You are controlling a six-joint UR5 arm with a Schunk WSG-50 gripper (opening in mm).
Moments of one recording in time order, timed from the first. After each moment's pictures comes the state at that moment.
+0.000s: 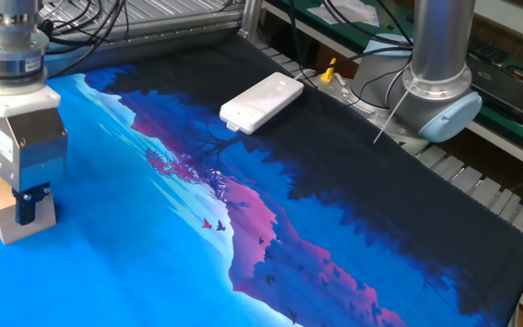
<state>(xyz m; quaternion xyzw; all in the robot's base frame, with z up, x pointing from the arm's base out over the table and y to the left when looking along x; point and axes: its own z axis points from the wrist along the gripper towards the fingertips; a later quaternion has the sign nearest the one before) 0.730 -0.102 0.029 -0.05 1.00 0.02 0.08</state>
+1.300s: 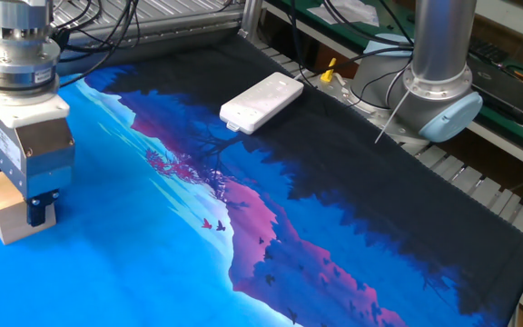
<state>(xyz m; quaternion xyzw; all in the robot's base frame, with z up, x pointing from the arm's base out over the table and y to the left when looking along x) 0.711 -0.107 0.016 0.00 1.00 0.00 0.05</state>
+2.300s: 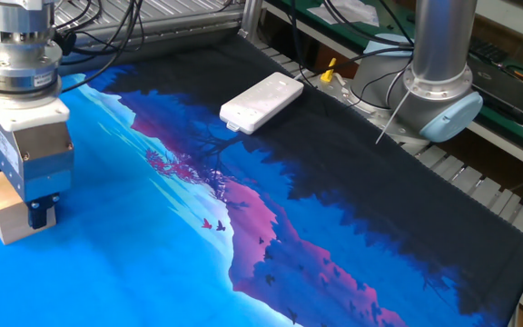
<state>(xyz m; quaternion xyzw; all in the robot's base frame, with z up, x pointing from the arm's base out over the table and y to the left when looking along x) 0.710 -0.102 0.015 0.02 1.00 0.01 0.04</state>
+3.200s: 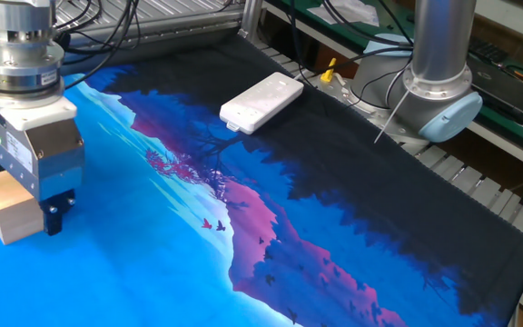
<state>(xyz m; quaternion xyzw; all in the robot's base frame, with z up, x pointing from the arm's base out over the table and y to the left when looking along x) 0.710 -0.094 0.014 -0.04 1.00 0.02 0.05</state>
